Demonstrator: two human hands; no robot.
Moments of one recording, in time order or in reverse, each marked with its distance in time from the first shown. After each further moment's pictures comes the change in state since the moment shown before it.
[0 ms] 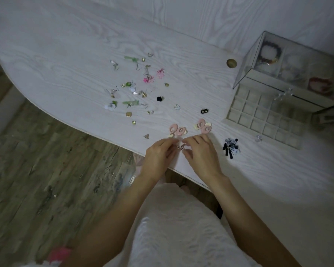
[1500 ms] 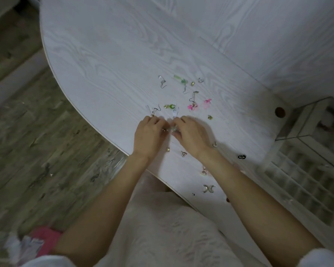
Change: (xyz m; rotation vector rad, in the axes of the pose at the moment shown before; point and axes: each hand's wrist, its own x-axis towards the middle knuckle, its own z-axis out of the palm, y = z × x) left_hand 0.096 -0.102 -0.088 0.278 0.146 -0.217; right_hand 0.184 -0.093 0.019 -0.127 -0.264 -0.291
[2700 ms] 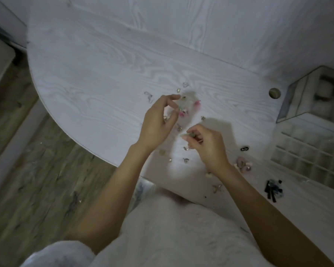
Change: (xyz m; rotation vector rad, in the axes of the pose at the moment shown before) left_hand 0.069 0.047 -0.051 -0.596 -0.145 0.127; right_hand -0.041 0.012 -0.015 0.708 0.386 0.315
